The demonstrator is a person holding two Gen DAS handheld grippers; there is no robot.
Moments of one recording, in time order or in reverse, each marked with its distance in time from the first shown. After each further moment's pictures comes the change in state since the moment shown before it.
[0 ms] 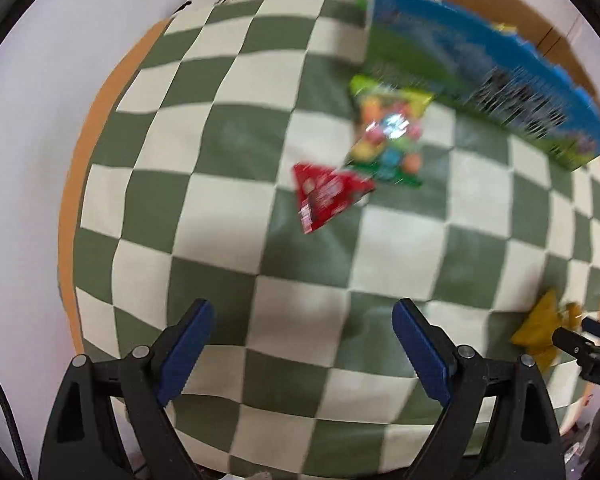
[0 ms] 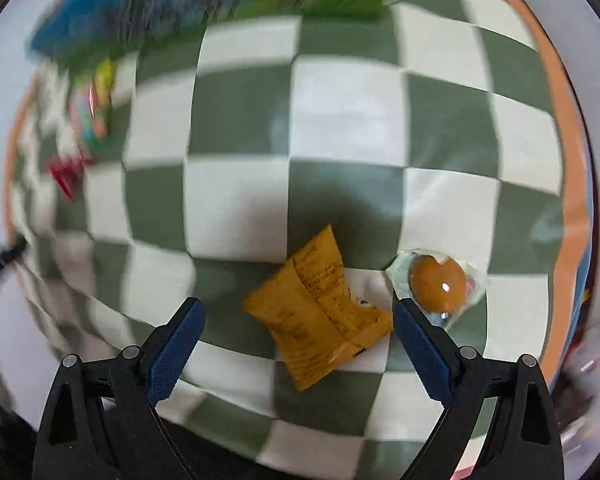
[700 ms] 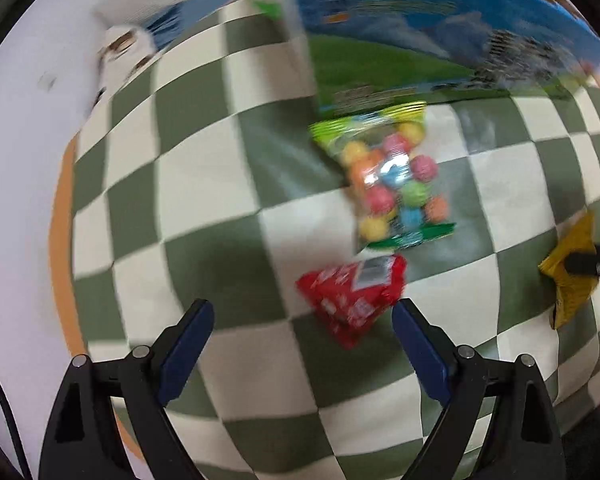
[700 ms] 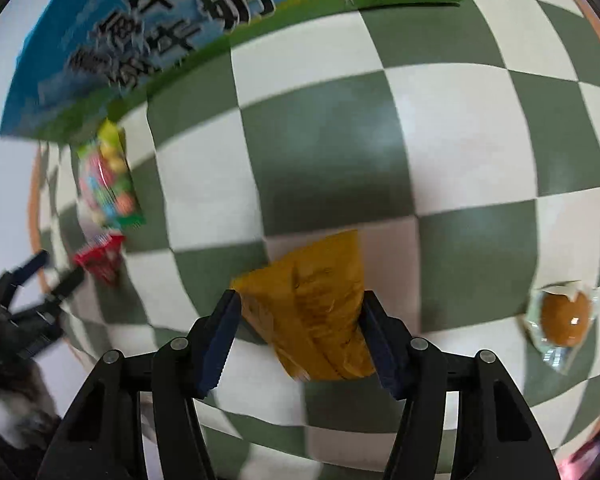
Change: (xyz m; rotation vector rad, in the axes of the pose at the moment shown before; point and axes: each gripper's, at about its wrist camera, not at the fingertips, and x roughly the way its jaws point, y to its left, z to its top) left arm 0.036 -0.031 0.077 0.496 -0.037 0.018; right arm 0.034 0.019 0.046 0.282 -0.027 0.245
